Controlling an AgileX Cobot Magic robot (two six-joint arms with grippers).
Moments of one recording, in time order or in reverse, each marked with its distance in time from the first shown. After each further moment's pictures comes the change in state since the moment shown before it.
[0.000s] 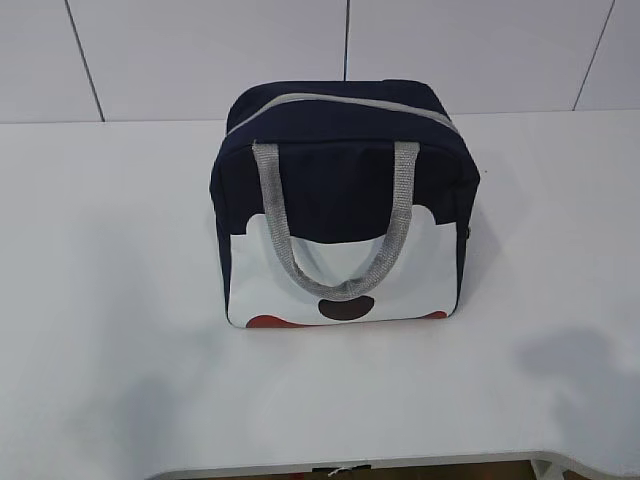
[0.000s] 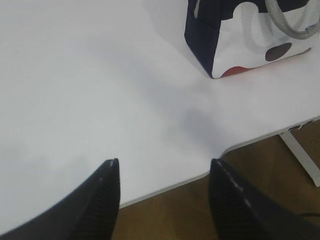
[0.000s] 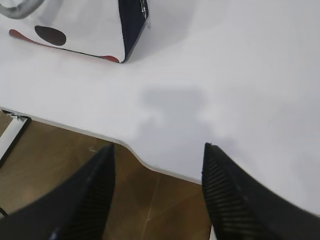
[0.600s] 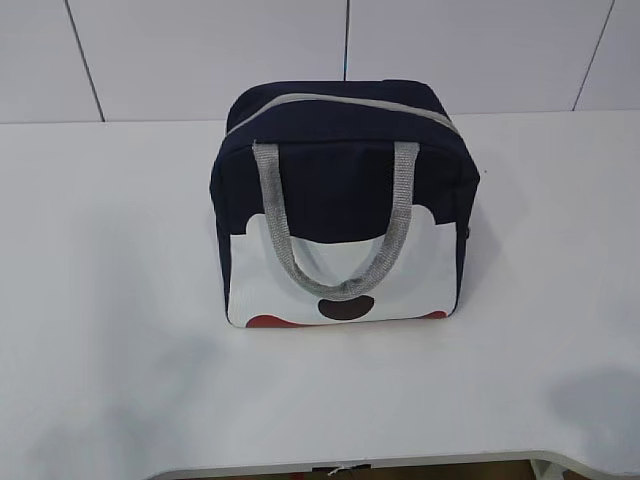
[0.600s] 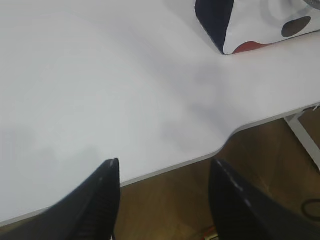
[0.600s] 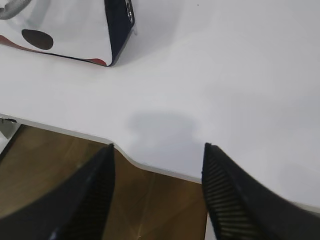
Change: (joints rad) left arm 0.000 -0.058 0.068 0.037 0.029 -0.029; right arm 0.000 -0.180 0.060 -0.049 0.040 0.031
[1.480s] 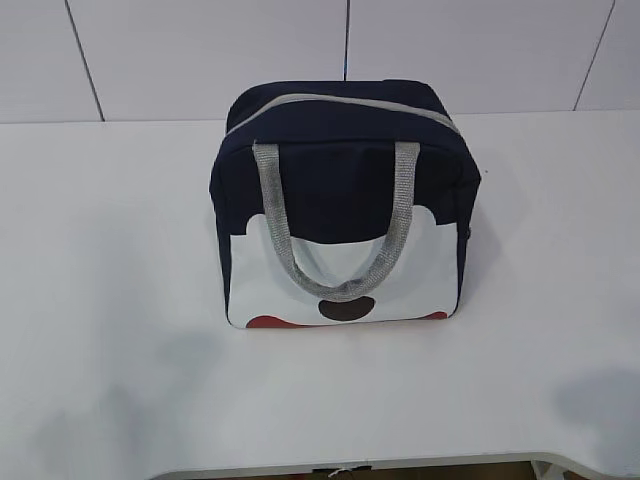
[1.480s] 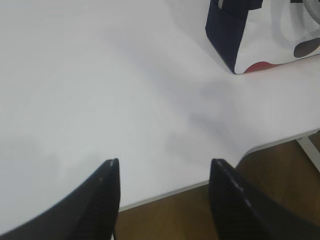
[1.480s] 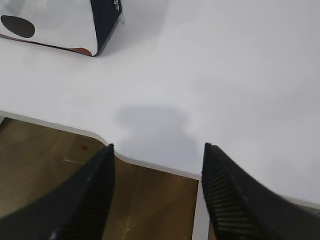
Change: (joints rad) left arm 0.000 -0.004 0.041 0.015 -0.100 -0.002; right arm 0.000 0.000 0.017 -0.044 0.002 0.000
